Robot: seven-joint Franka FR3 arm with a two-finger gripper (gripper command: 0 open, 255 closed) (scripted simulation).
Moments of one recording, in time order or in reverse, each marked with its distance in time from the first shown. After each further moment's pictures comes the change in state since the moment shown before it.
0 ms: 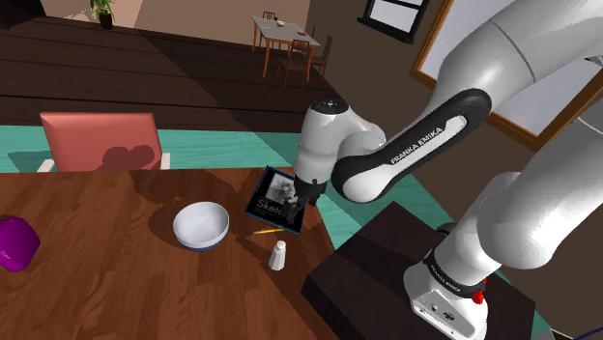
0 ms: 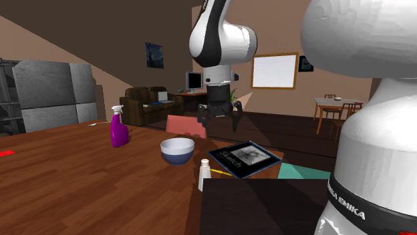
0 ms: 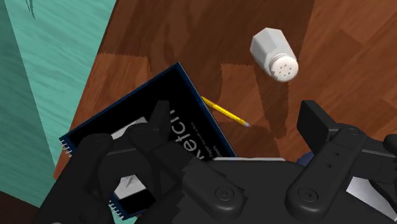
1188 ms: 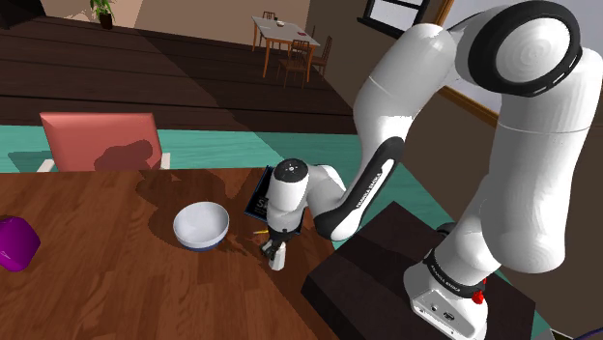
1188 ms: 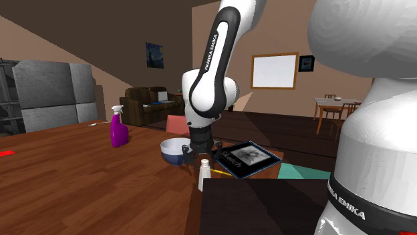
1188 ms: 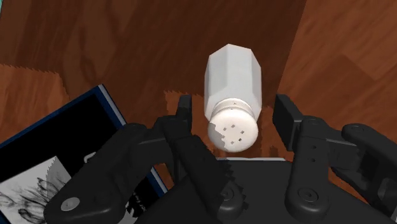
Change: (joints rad) arm 0.171 0.500 -0.146 0.194 -0.525 0.216 0.463
